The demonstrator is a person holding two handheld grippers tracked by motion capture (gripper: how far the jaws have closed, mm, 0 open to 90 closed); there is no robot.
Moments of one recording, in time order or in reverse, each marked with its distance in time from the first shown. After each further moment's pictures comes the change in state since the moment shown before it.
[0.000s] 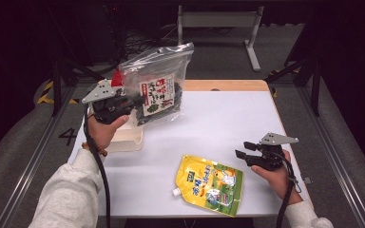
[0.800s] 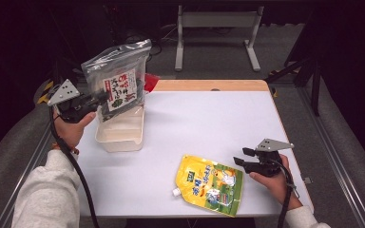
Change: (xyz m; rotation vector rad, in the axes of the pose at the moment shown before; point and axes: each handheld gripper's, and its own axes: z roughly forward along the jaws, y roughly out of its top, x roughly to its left) left arm 0.055 -0.033 -0.058 0.039 0.206 0.024; right arm 0.011 -0.012 0.003 0.055 0.000 -0.037
